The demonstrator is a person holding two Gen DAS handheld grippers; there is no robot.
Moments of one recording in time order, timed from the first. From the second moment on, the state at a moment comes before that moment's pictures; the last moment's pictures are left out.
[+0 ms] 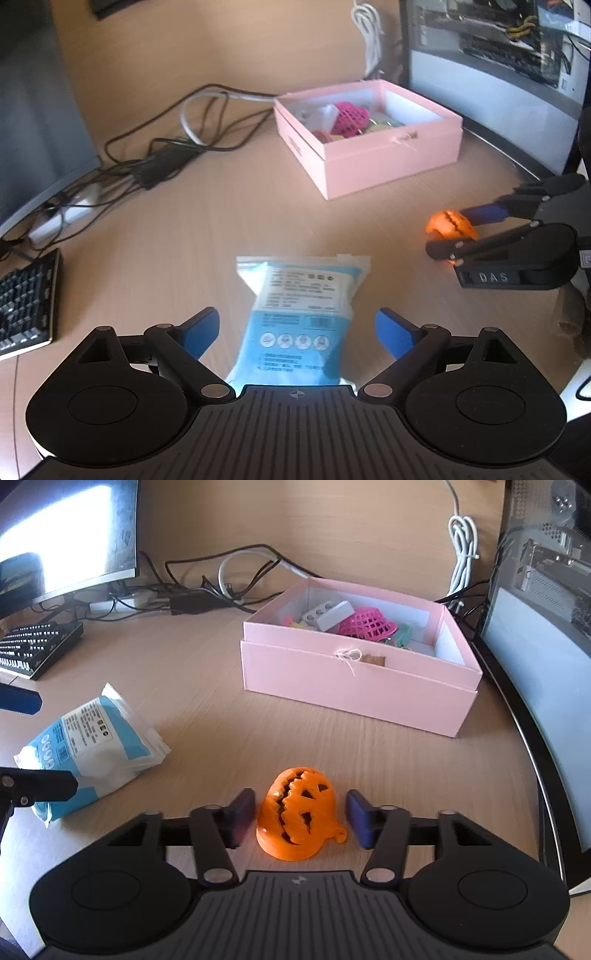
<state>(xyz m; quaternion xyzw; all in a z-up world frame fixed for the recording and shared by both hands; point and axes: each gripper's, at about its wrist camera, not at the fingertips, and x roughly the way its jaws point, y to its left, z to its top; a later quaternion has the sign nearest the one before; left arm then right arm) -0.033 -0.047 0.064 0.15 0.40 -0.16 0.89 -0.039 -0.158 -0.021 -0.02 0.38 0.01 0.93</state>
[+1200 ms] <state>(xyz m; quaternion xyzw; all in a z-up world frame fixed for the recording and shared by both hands) 0.114 -0.153 0.165 0.09 0.31 -0.31 0.90 -0.048 -0.220 0.111 -0.01 0.28 -0.03 0.96</state>
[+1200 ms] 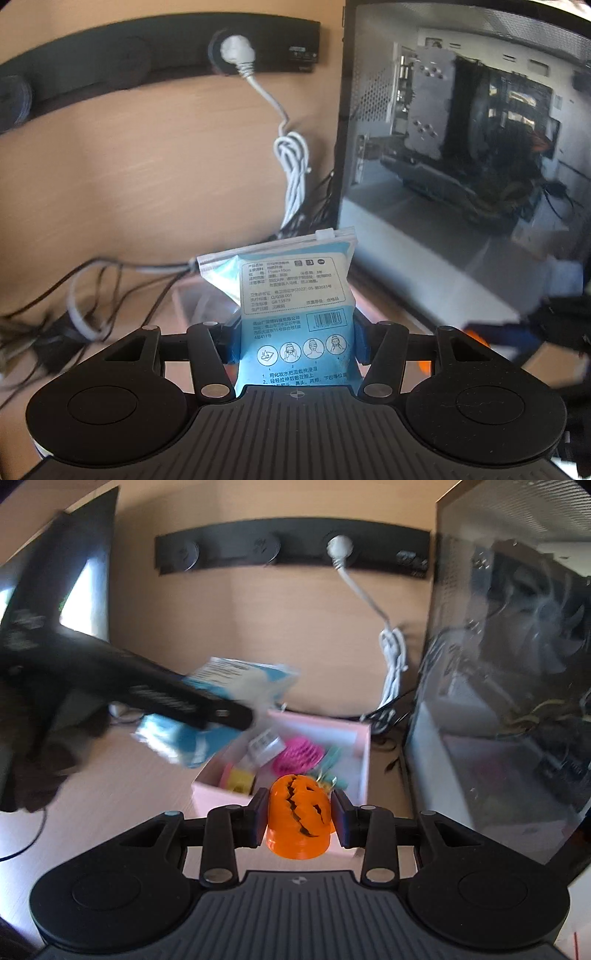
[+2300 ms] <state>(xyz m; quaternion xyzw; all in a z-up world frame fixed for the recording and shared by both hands) 0.060 -0.033 0.046 0.02 0.42 -0.18 0.89 0.050 -0.243 0.076 0.05 0.29 -0.09 0.95</state>
